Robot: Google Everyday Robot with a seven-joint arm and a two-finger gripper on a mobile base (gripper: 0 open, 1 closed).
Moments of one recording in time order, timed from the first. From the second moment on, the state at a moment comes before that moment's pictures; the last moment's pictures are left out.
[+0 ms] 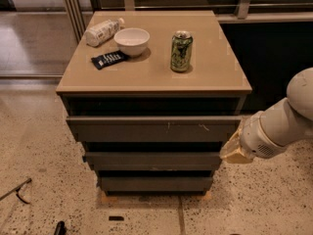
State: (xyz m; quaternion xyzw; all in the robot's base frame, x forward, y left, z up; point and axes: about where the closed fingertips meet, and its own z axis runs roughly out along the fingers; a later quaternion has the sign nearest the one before) arm 0.432 -0.192 0.748 -0.55 0.80 0.12 0.18
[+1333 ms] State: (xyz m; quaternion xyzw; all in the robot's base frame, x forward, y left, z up) arm 0.436 -0.138 0.523 -0.54 0.79 0.17 0.23
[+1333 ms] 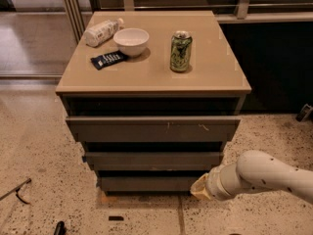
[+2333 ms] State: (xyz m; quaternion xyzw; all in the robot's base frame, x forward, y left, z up) arm 0.466 -0.141 0.452 -0.54 0.79 0.14 0.26
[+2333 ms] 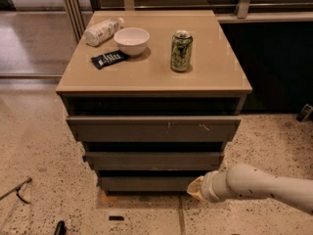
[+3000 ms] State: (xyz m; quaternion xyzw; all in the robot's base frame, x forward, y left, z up) arm 0.522 -0.139 0.331 -0.53 0.80 0.12 0.26
